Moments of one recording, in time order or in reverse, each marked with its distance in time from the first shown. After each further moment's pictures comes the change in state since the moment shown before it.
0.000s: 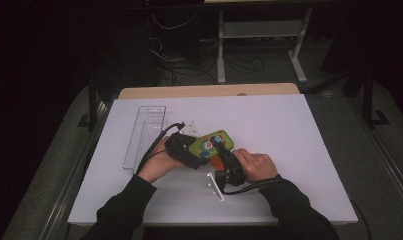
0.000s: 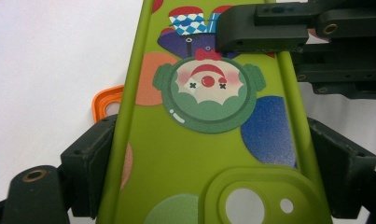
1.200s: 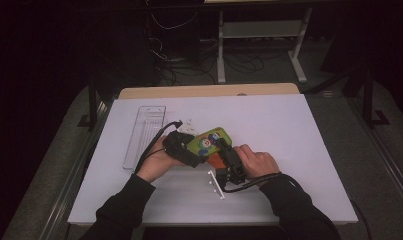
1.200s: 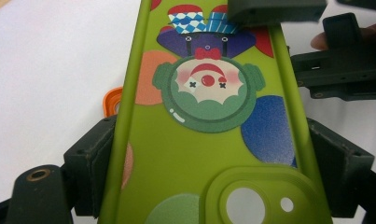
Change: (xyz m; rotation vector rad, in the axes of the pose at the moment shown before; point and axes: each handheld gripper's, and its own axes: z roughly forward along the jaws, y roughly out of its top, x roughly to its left) left arm 0.003 0.001 -0.006 0.002 0.014 -0.011; right arm -0.002 -0.003 0.003 0.017 0.019 0.008
